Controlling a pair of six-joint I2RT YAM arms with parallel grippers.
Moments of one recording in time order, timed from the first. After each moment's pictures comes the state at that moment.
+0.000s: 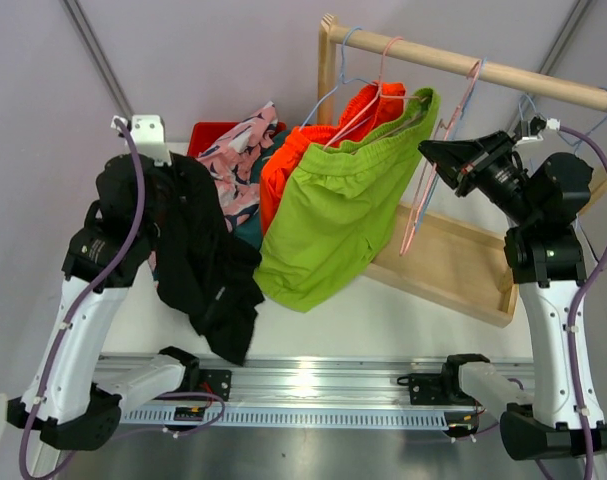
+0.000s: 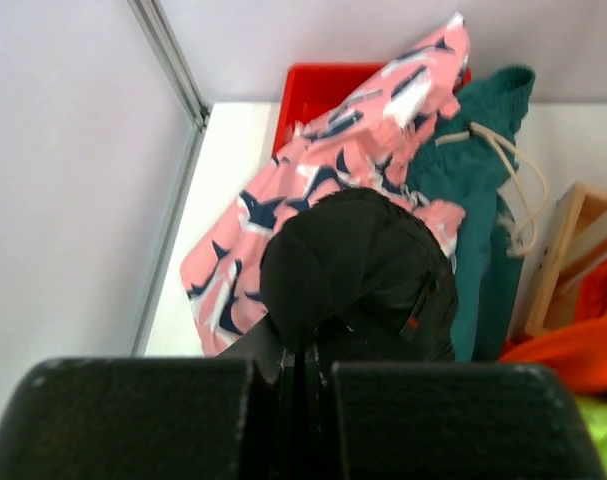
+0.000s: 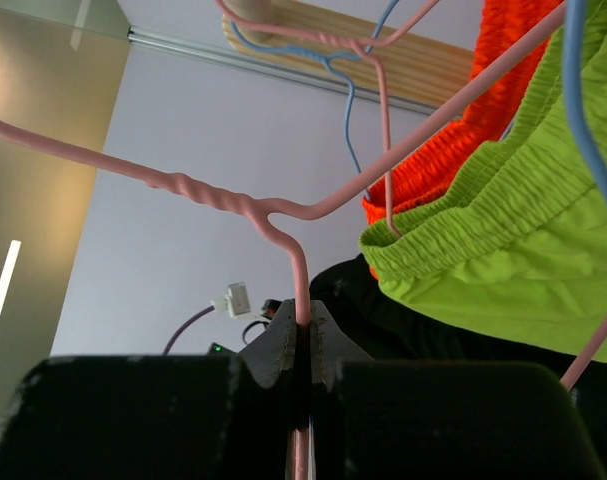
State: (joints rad) left arm -0.39 1.00 1.48 -0.76 -0.51 -0.04; right arm 0.06 0.98 1.39 -0.28 -0.60 1.40
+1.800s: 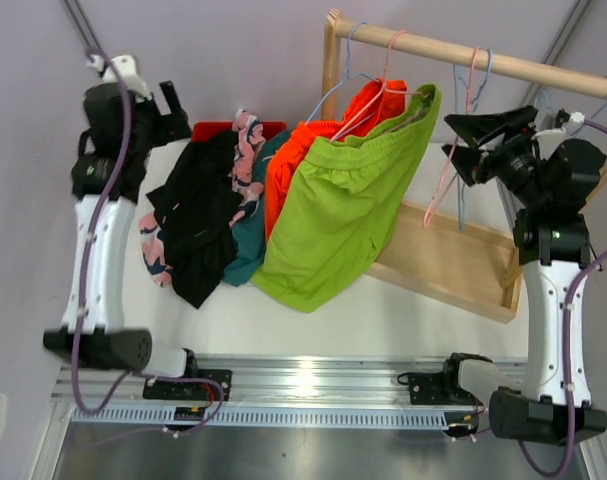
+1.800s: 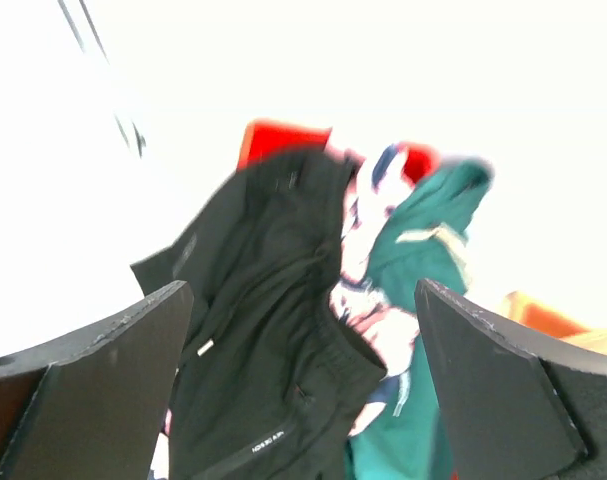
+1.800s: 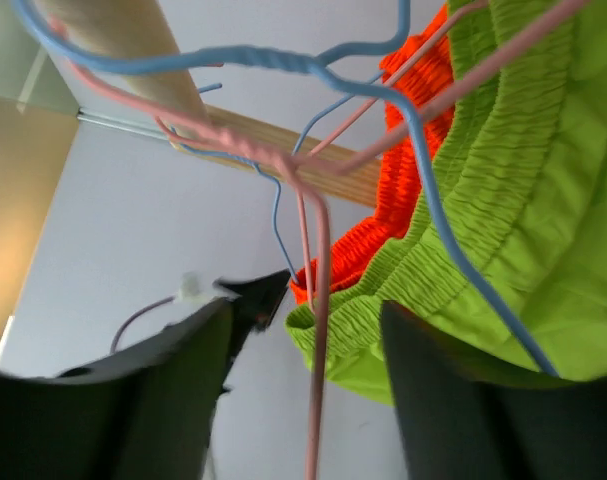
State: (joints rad) left arm -0.03 1.50 1.85 -0.67 -0.10 -0.15; right arm -0.10 1.10 1.42 -0.25 -0.61 1.32
